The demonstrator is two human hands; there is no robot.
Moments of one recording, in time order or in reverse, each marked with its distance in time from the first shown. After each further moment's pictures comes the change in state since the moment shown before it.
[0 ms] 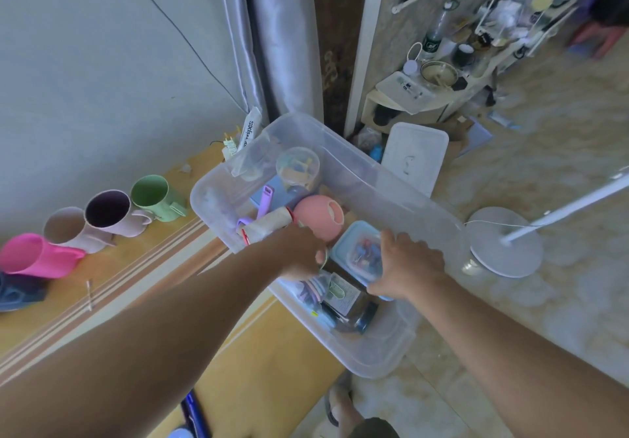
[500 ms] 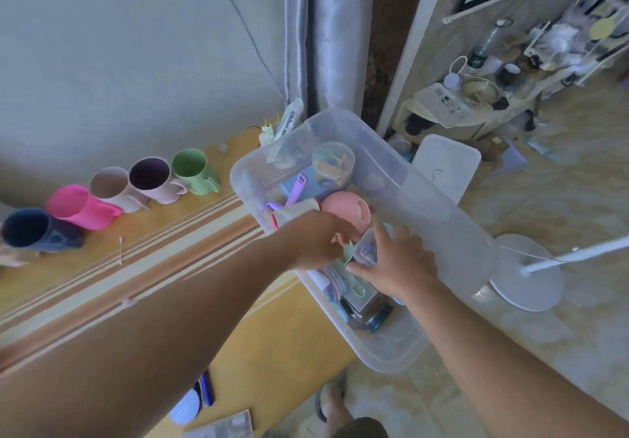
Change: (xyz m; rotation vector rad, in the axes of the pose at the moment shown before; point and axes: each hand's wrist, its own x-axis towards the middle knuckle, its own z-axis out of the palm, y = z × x) left_hand -0.056 0.001 -0.006 -0.515 0.354 0.041; right_hand -0.003 -0.042 0.000 0.138 0.139 -0.130
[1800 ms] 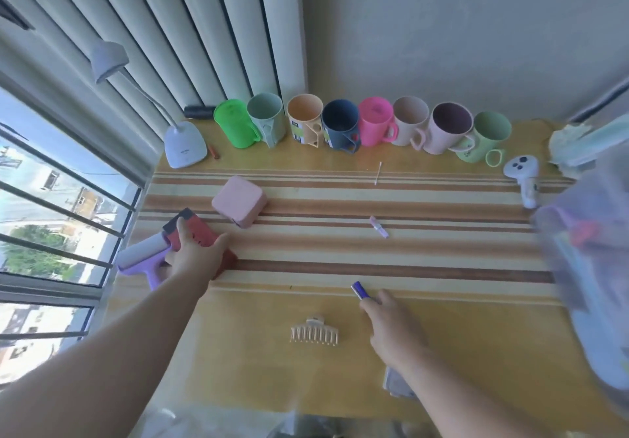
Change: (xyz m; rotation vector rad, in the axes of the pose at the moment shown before) left_hand -0.519 -0.393 0.135 -0.769 0.963 -1.581; right_hand -0.140 -0.323 0.296 -0.327 -0.300 -0.714
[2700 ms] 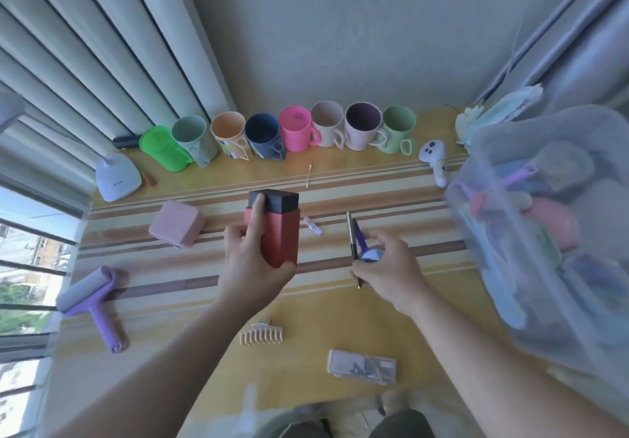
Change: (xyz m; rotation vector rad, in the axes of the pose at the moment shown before) left_hand -0.207 0.100 0.057 0.068 -0.205 0.814; right_hand -0.058 0.071 -0.131 1.085 0.309 0.171
